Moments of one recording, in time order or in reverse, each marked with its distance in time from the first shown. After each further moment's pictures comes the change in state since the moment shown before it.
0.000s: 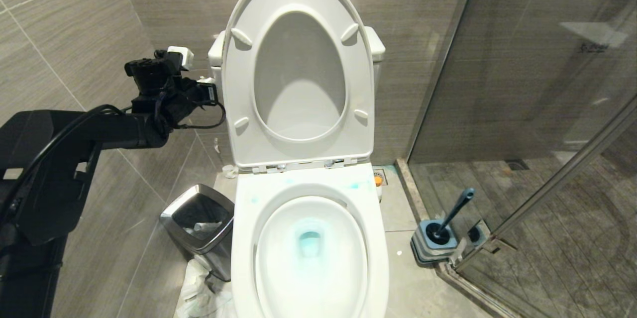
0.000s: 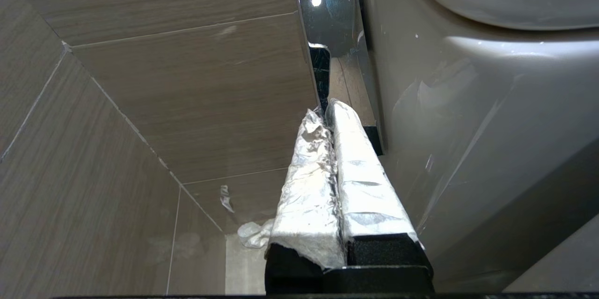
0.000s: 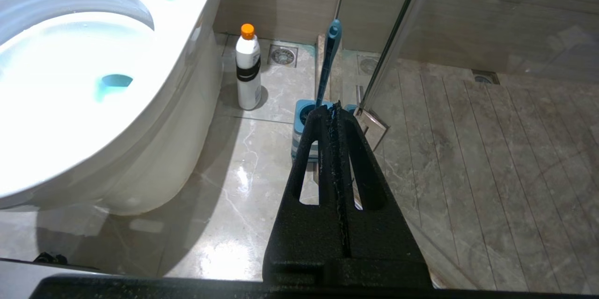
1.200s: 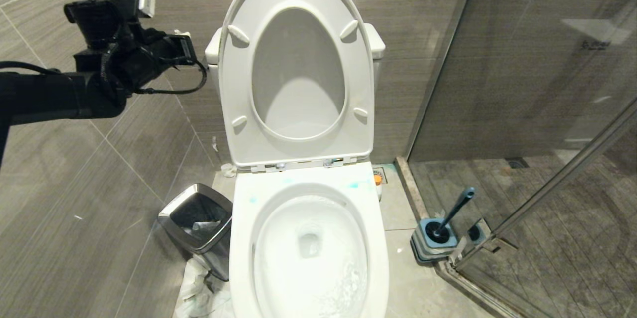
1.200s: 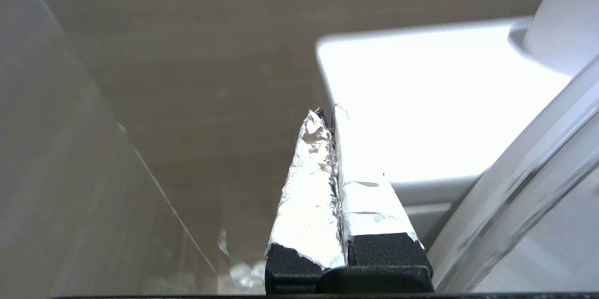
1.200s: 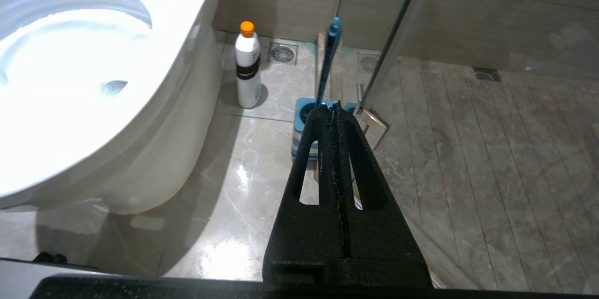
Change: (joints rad) left arm 0.014 -0.317 0.114 0.018 0.009 -0.068; right arm 0.000 0.000 0.000 0.000 0.000 0.001
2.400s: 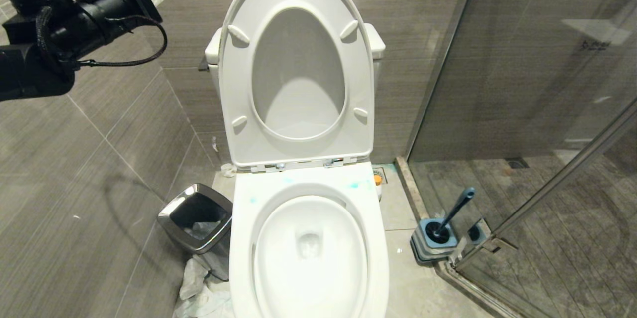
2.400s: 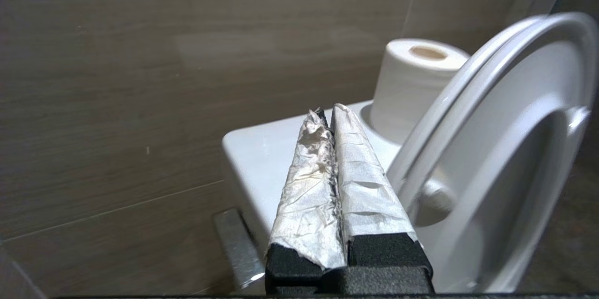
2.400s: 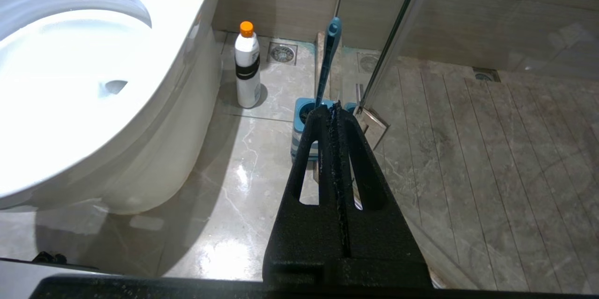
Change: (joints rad) left arm 0.098 -0.043 -0.088 -0.053 -0.433 -0.175; right arm -0.001 0.000 0.000 0.000 0.000 0.000
